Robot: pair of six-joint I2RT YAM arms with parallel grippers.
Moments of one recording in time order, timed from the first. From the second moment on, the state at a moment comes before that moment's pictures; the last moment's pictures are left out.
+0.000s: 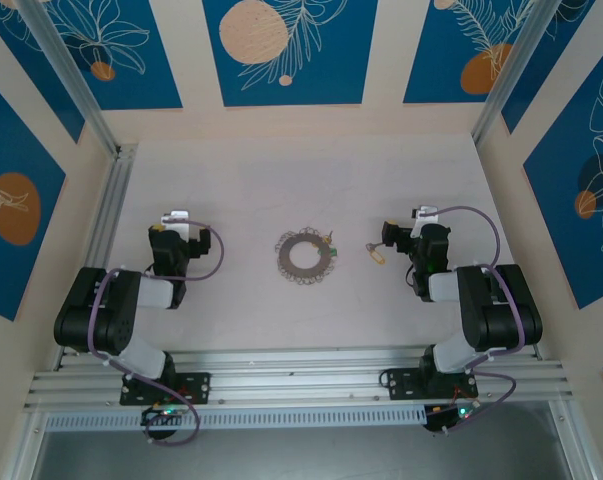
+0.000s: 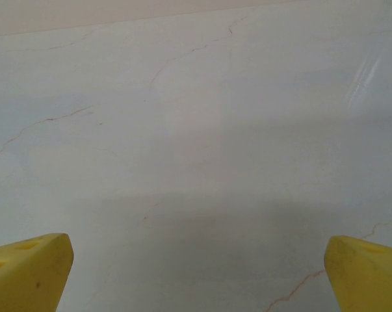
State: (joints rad) left arm -0.10 1.55 0.37 0.86 -0.21 0.06; right arm 0.03 1.53 0.37 0.76 0.03 0.11
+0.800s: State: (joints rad) left arm -0.13 1.52 0.37 0.79 -0.25 0.07; right arm 0.08 1.49 0.39 0.69 0.08 0.09
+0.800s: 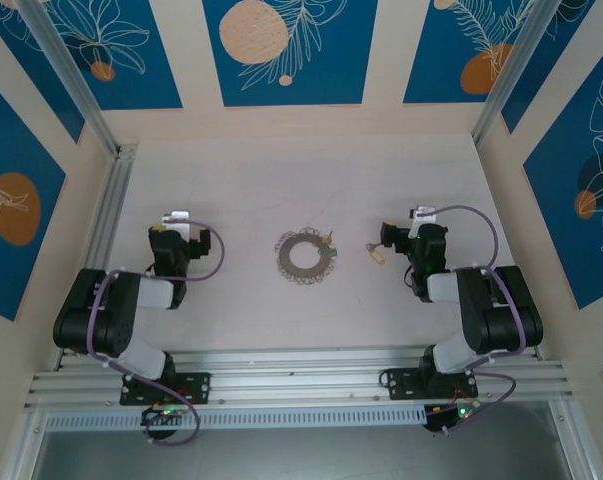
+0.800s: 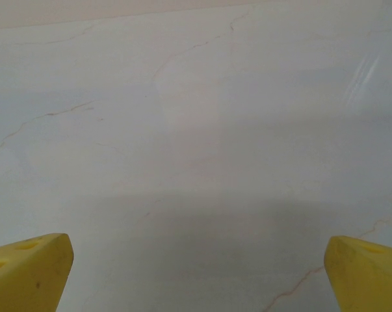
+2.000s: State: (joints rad) left arm -0.54 1.58 1.05 -0.25 0.28 -0.21; right arm 0.37 1.53 0.88 -0.31 -0.46 0.17
